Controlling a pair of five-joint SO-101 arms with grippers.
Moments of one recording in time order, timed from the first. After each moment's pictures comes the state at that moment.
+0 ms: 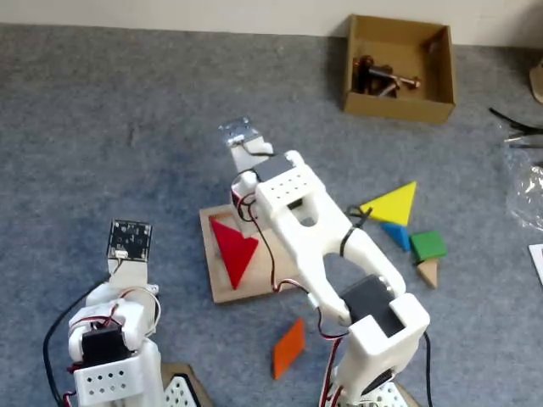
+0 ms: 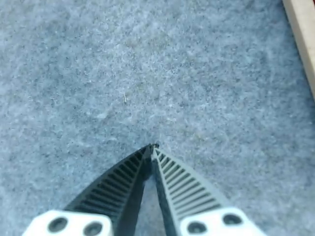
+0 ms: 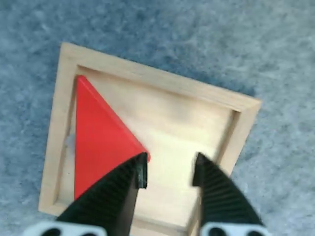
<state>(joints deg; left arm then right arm) -18.9 -104.0 96.0 76.4 -10.5 -35.5 10.3 7.9 68.1 0.7</state>
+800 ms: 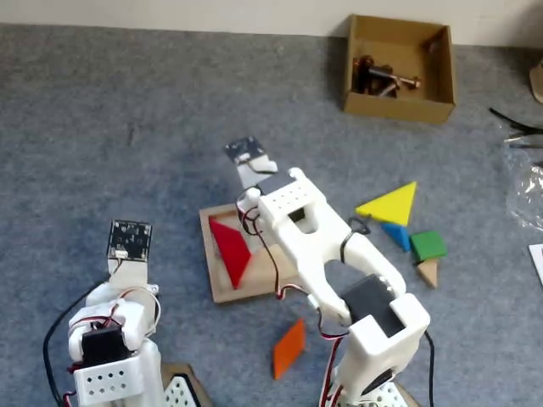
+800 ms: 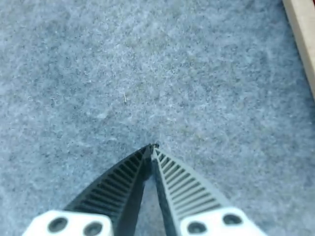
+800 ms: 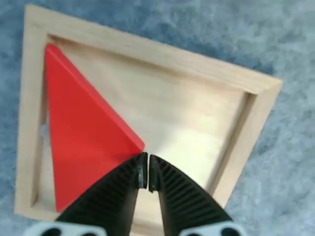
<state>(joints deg) -18.9 -104.0 96.0 76.4 -10.5 -35.6 10.3 17.4 61.3 0.7</state>
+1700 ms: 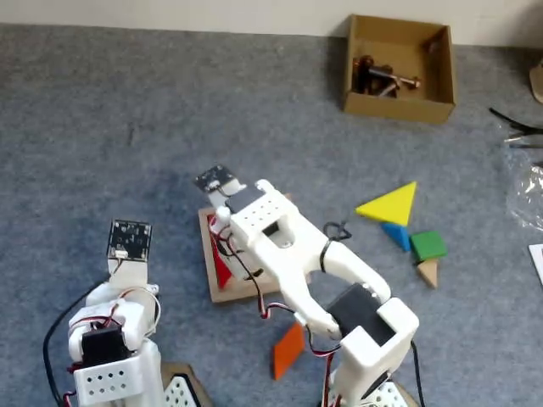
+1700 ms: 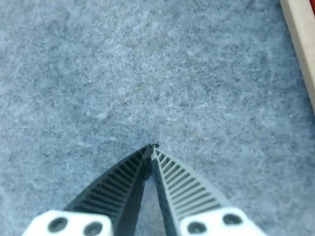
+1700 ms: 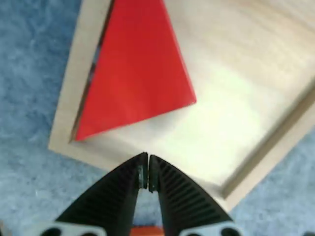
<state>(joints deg) -18.9 -104.0 96.0 76.4 -10.5 -44.1 10.3 14.2 75.6 0.8</state>
